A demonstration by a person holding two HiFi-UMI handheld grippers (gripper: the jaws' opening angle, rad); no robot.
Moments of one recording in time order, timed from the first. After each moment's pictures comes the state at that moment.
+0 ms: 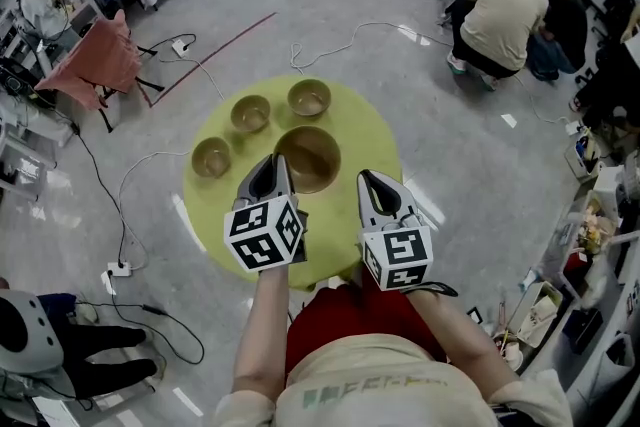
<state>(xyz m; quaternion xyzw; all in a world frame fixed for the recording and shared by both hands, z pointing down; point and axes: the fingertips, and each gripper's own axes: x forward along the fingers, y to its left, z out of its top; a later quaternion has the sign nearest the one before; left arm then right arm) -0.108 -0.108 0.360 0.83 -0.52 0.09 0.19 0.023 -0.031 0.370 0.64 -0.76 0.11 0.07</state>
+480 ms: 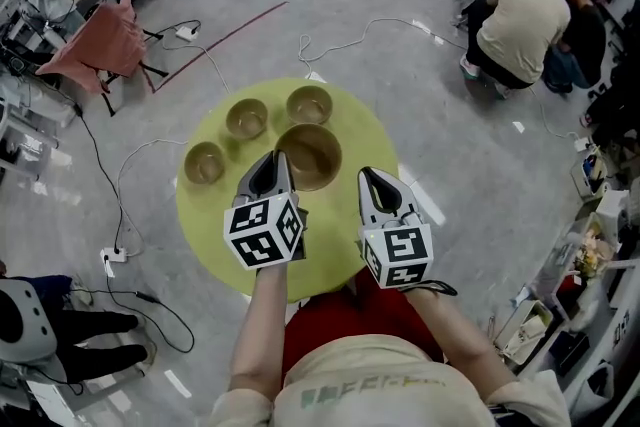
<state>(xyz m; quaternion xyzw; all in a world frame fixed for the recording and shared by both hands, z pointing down) -0.079 -0.158 0.374 0.81 -0.54 0.10 0.20 0.056 -0.091 0.382 0.62 -0.77 0.13 0.08</state>
